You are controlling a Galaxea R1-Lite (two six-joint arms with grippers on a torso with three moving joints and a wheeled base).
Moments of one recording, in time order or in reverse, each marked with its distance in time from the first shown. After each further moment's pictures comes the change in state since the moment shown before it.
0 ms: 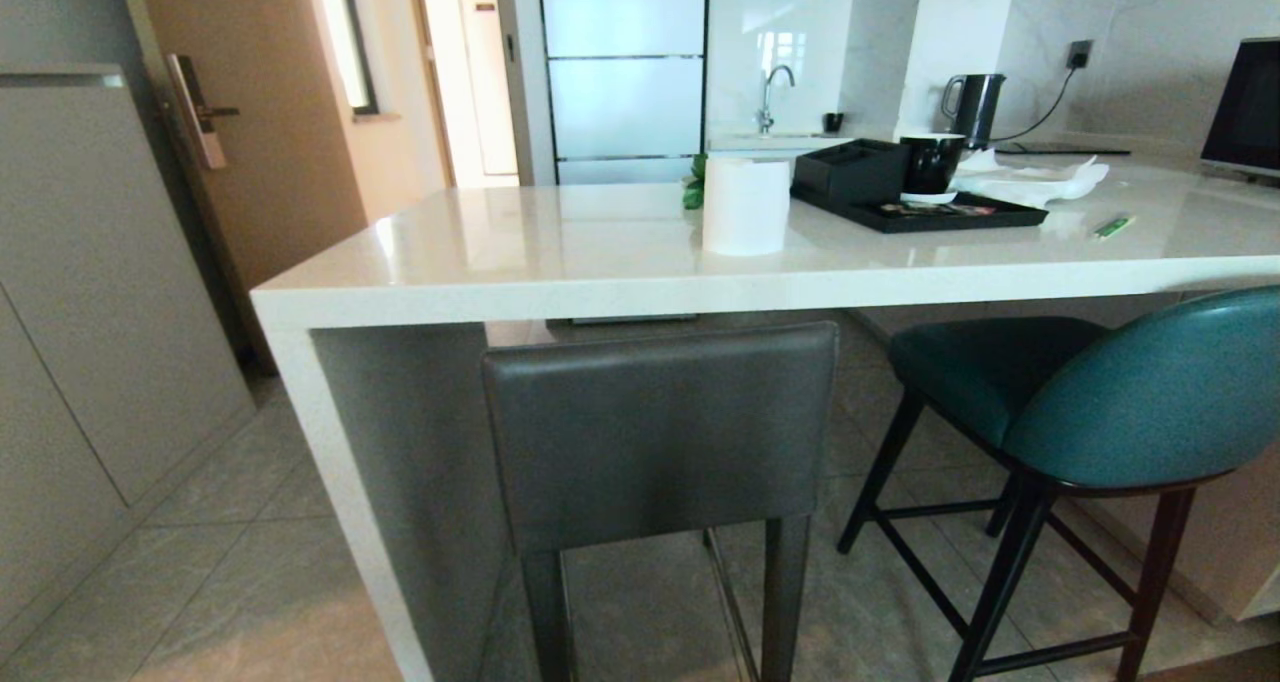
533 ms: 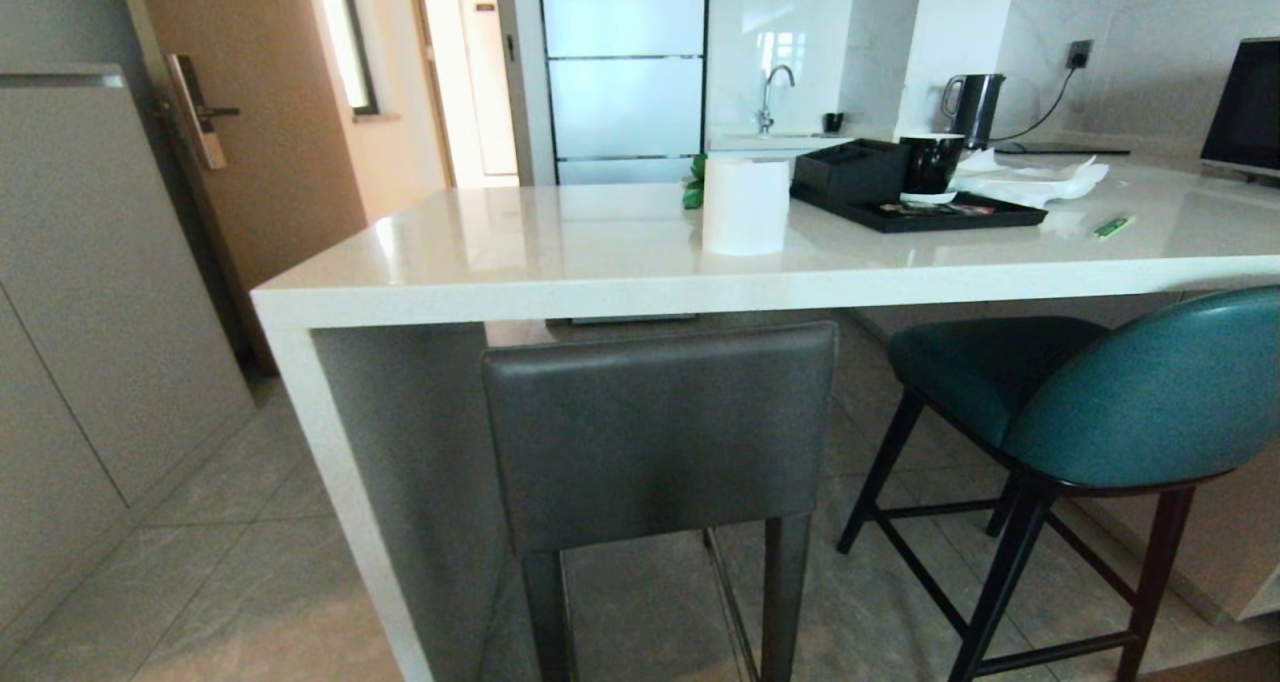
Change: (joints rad) left arm -0.003 0.000 0.000 0.022 -0.001 -0.057; right arm 0.000 0.000 0.000 0.000 -0.001 0.009
